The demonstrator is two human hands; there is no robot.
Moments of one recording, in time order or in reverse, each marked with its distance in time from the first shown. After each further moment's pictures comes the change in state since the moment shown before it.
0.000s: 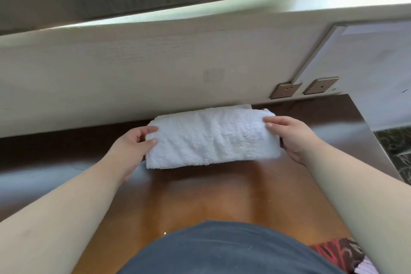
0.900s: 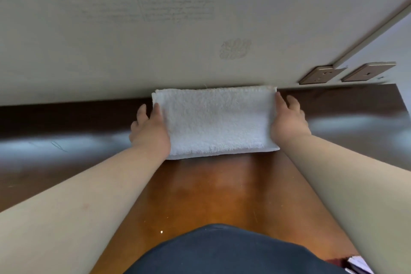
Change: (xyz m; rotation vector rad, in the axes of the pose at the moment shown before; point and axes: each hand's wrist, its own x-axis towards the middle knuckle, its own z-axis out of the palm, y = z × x) left_hand 0.070 -0.028 0.061 0.784 0.294 -0.199; right_hand 0.087 0.035 0.053 -1.107 0.174 0.001
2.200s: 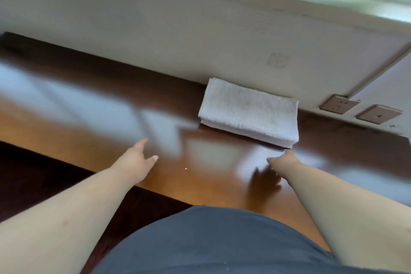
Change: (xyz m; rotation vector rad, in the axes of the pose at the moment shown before) left_hand -0.215 -0.207 -0.023 -0.180 0.006 -0.133; right_hand -0.140 0.019 0.026 -0.016 -0.375 0.043
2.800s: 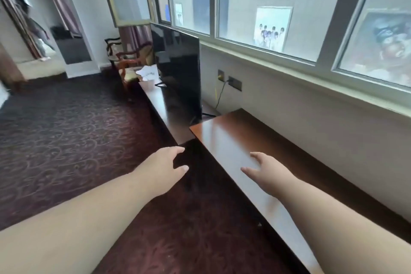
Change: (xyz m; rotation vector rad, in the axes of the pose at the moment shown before) left_hand -0.239 -0.362 -0.336 -0.074 0.641 -0.135; right_hand -0.446 -0.432 0.259 -0.350 -0.020 -1.306
